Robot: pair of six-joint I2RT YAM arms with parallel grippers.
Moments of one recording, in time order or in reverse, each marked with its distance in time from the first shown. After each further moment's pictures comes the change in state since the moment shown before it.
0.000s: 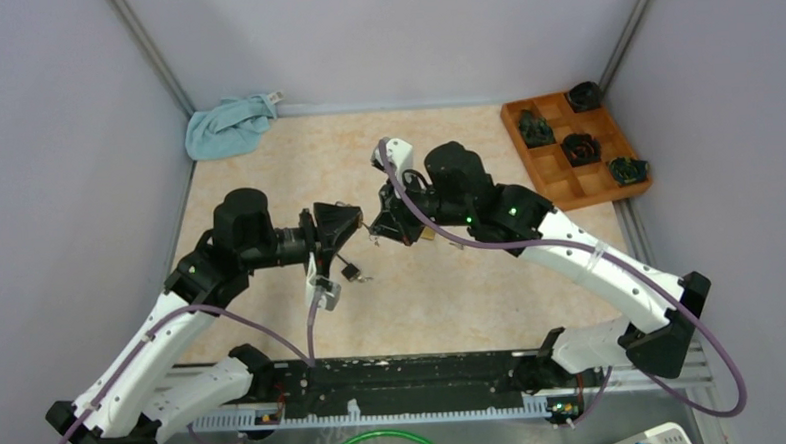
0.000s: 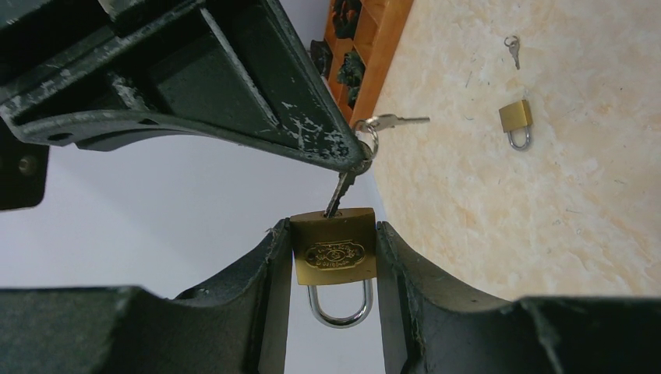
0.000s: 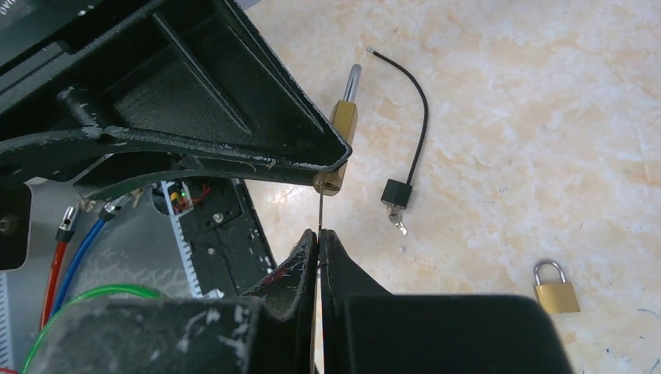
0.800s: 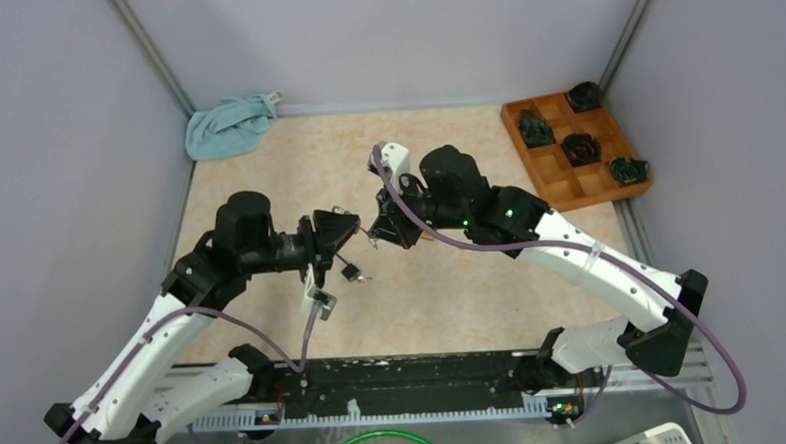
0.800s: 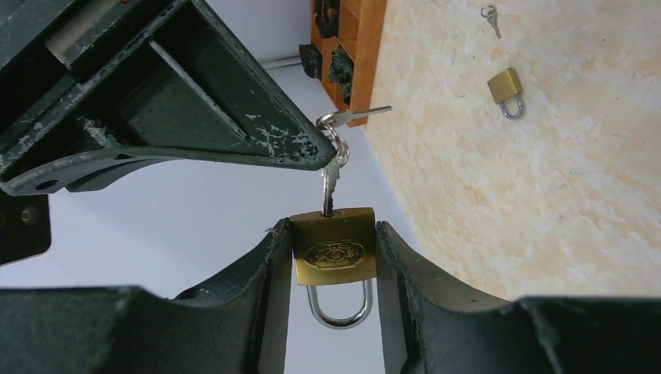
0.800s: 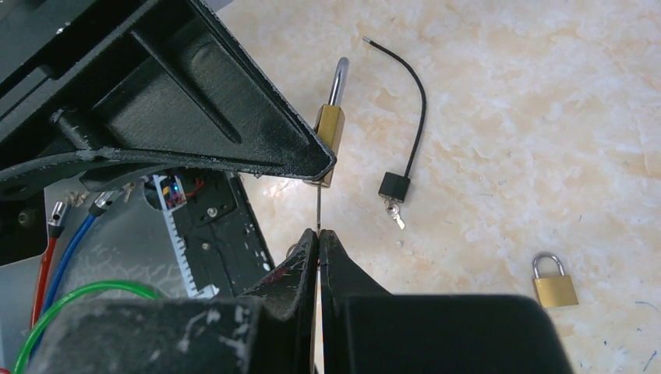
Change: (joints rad) left arm 0.000 -0.003 0.012 -0.111 -0.024 0.197; right arm 0.024 0.023 0.000 -0.016 0.038 -0.009
